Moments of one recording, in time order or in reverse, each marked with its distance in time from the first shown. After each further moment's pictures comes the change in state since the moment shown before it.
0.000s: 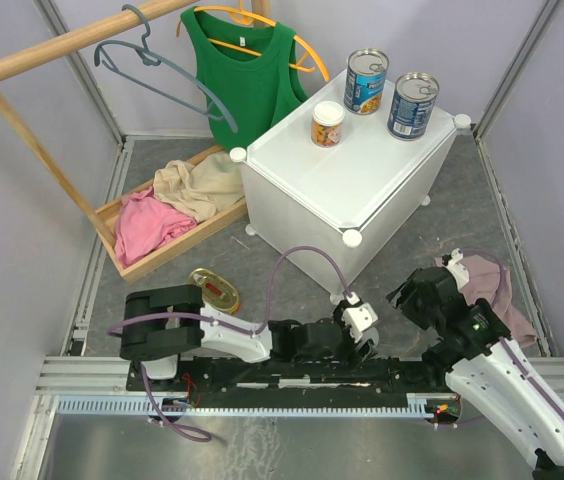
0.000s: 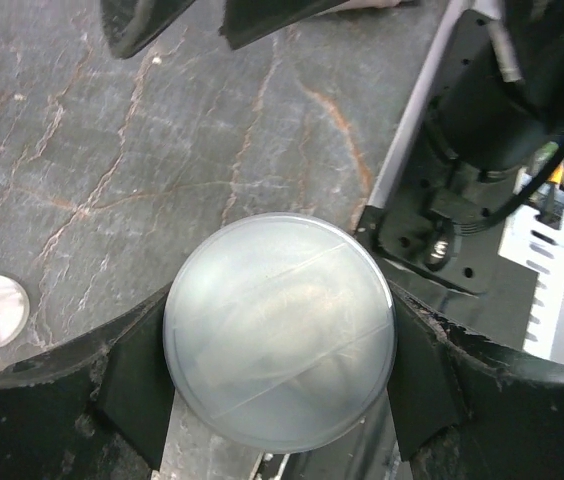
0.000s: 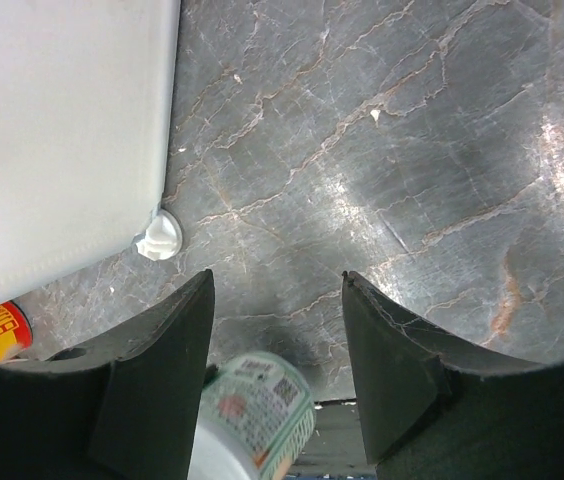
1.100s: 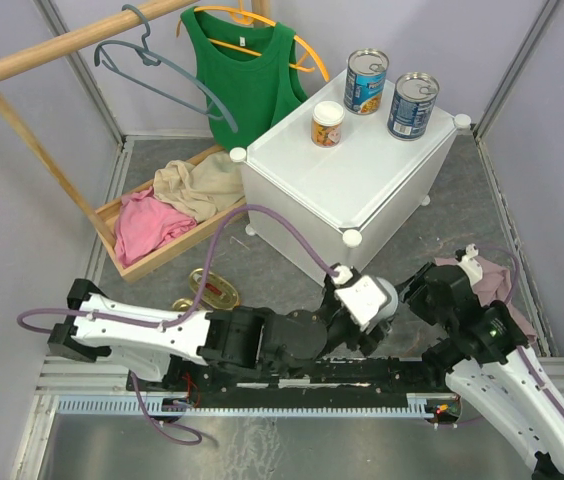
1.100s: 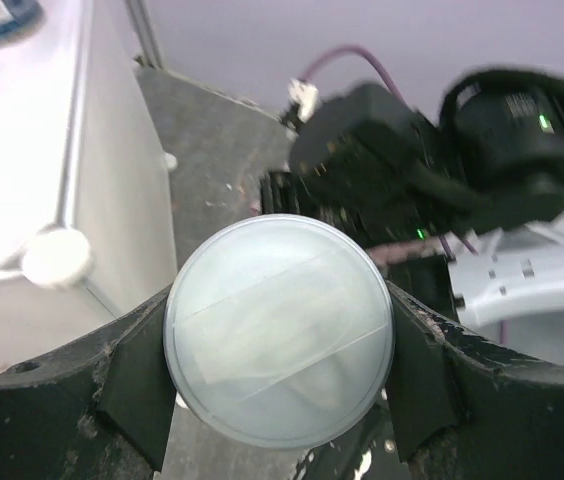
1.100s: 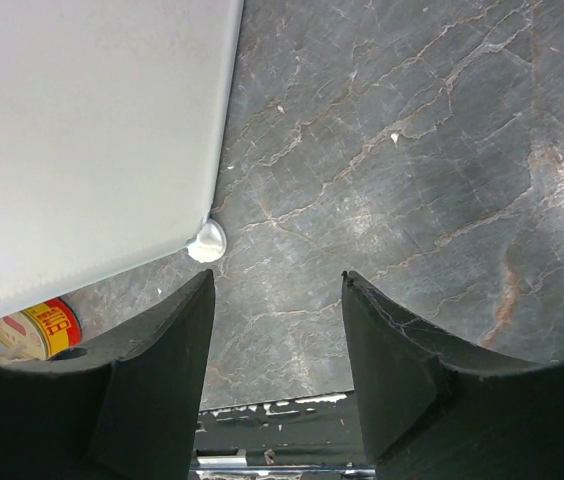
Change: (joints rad) left arm -0.247 -0.391 0.573 -0.697 -0.496 0.196; right arm 0.000 -0.043 0.121 -0.087 0.048 0.006
